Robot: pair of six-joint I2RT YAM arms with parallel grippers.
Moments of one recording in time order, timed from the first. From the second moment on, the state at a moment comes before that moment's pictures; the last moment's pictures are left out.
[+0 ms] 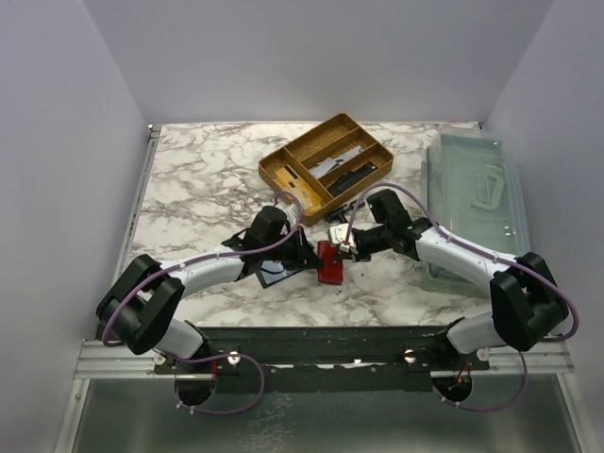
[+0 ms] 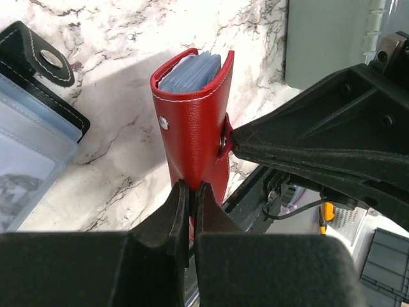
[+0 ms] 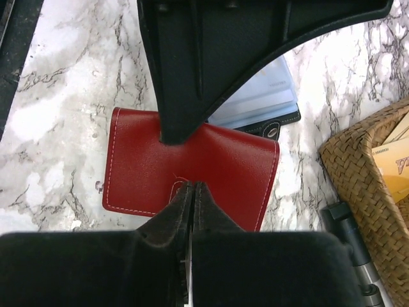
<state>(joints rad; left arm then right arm) -0.68 1.44 0.67 0.13 0.46 -0.86 0.57 1.43 0.82 -0.27 -0.80 -1.03</state>
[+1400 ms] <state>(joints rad) -0.66 1.40 0.66 0.12 0.52 -0.85 0.57 1.44 0.86 -0.35 -0.84 -1.02</state>
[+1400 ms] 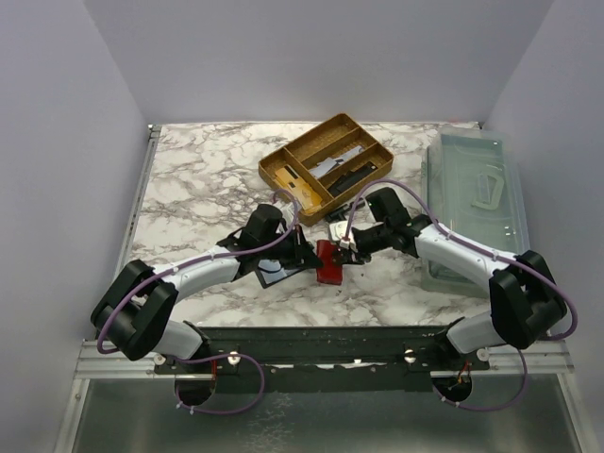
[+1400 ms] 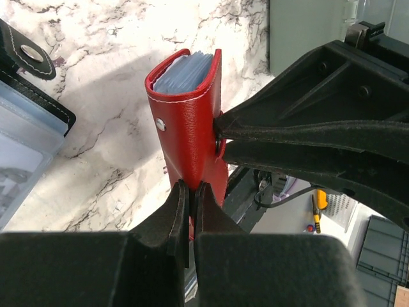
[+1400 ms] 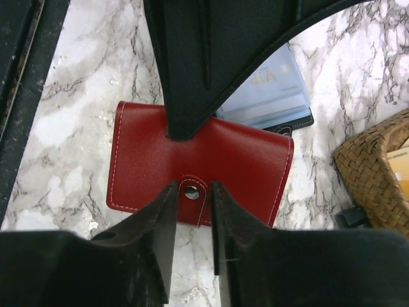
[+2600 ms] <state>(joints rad) -0.47 1.22 0.62 0.06 0.60 -0.81 0.62 1.50 0.95 -0.59 -0.93 -1.14</state>
